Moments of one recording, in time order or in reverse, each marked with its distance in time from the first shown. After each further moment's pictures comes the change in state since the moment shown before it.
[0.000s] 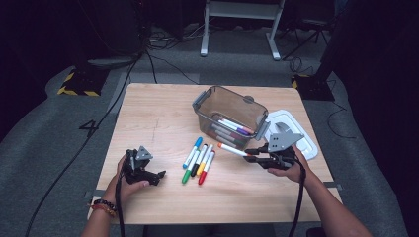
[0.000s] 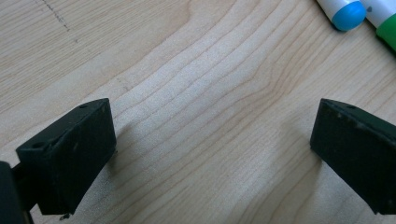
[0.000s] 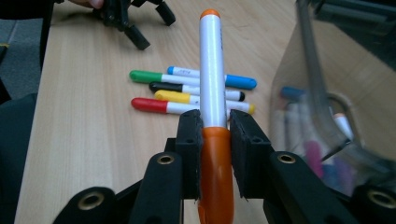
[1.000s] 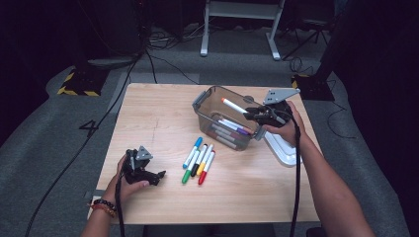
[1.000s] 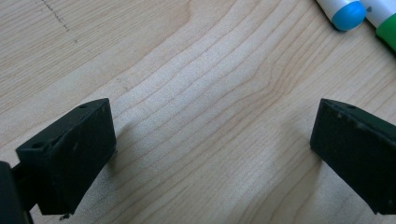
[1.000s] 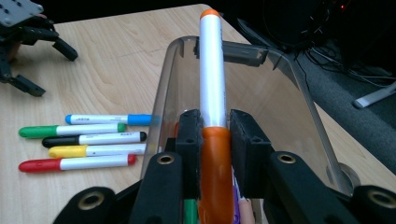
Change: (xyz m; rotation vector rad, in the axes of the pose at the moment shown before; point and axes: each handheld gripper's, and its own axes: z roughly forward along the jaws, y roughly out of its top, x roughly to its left) left arm 0.000 0.000 0.000 0.000 -0.002 0.001; right arm -0.088 0.059 0.007 0.041 -0.191 0.095
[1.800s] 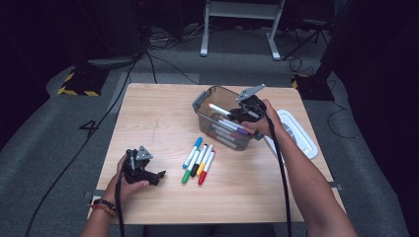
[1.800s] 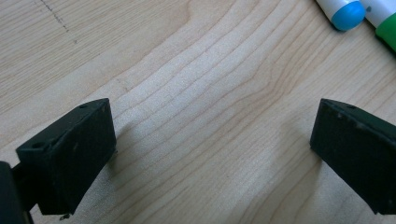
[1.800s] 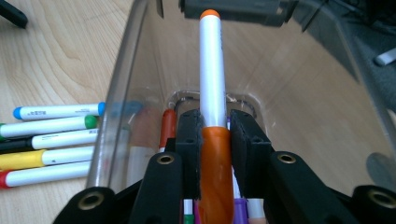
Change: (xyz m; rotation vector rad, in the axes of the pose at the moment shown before) left arm 0.000 0.000 0.000 0.000 -0.001 0.001; right arm -0.010 0.005 0.082 0.196 0.020 0.042
